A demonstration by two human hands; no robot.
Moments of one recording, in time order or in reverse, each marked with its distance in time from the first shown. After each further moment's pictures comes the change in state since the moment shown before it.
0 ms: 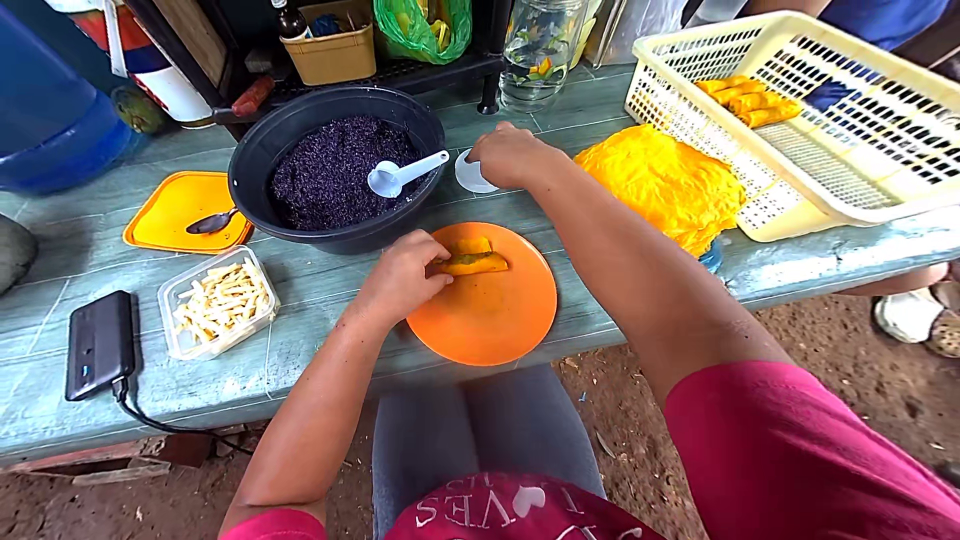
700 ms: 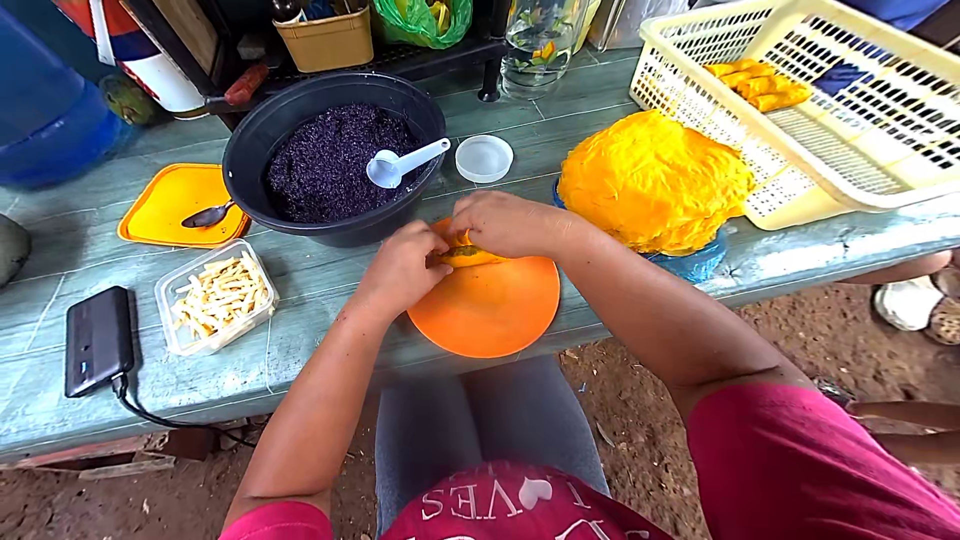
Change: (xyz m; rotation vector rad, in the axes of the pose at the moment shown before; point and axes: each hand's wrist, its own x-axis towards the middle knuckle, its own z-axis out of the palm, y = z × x) left_hand 0.002 -0.002 0.002 0.064 0.007 -0.009; right_hand -0.087 -0.050 0.022 0.276 -0.054 -0.397
